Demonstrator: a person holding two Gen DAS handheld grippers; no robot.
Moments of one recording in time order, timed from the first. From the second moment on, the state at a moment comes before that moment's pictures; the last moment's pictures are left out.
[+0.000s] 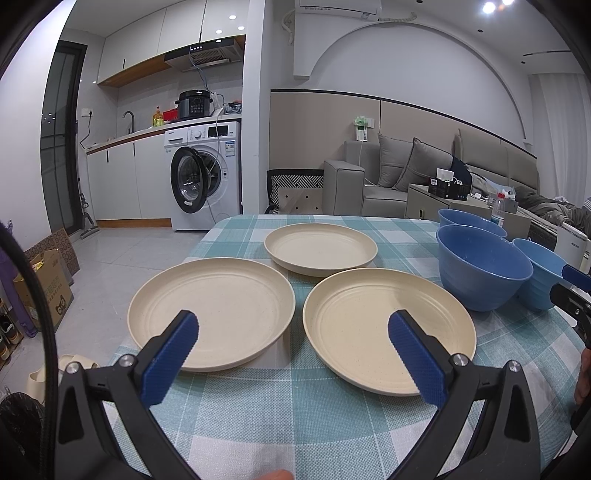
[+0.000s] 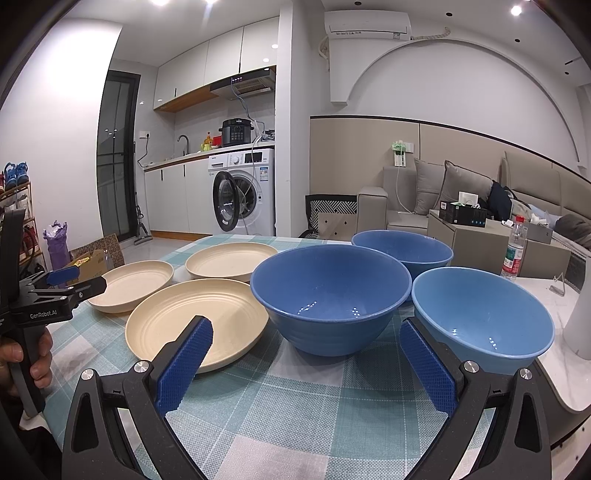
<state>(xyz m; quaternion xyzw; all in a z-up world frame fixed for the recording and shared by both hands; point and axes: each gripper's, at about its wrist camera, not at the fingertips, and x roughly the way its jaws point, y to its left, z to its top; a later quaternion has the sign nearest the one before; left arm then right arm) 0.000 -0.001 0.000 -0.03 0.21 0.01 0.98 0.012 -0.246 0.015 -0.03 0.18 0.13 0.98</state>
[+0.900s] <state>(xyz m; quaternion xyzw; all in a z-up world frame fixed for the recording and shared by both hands) 0.003 -0.003 0.000 -0.01 0.22 0.01 0.98 0.010 -0.247 0.017 -0.03 0.18 0.13 0.98</state>
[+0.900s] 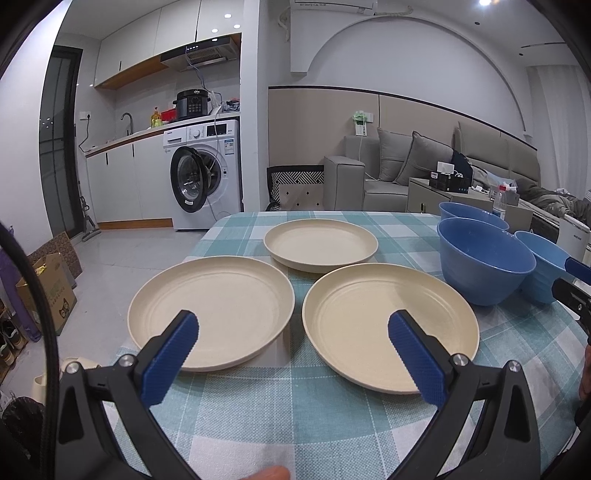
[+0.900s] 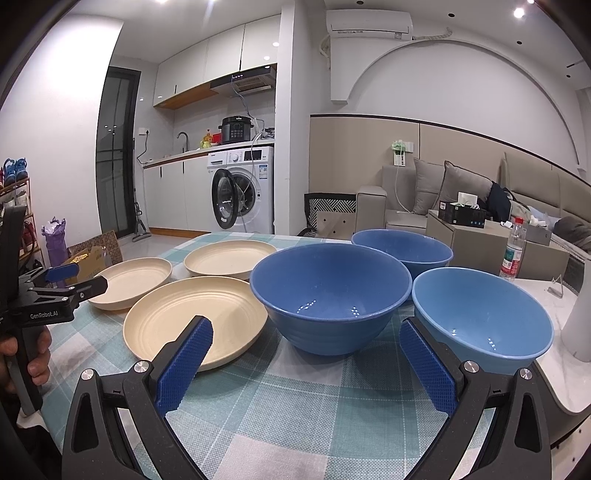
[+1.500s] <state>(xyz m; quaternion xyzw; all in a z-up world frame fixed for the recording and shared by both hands) -0.002 -0.007 0.019 0.00 0.21 0.00 0.98 0.017 -0.235 0.035 -0.04 0.20 0.15 0.97</state>
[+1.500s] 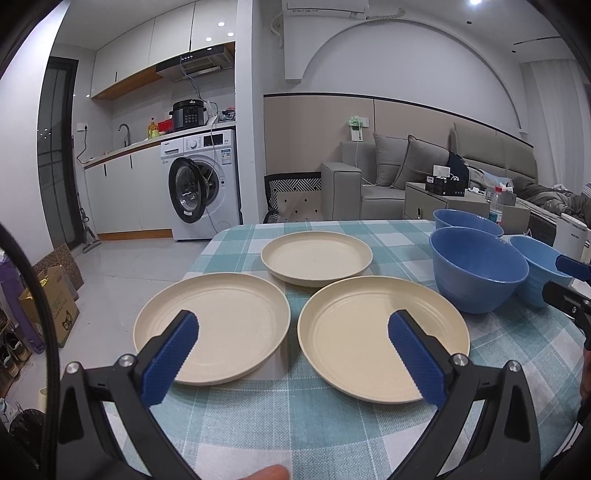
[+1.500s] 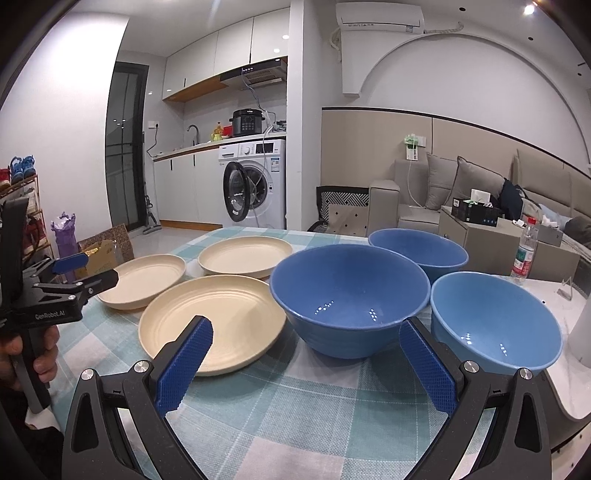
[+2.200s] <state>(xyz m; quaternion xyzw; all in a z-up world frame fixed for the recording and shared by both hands) 0.023 0.014 0.059 -0.02 0.23 -0.01 0.97 0.050 -0.190 0.100 -0.06 0.22 0.19 0.95</state>
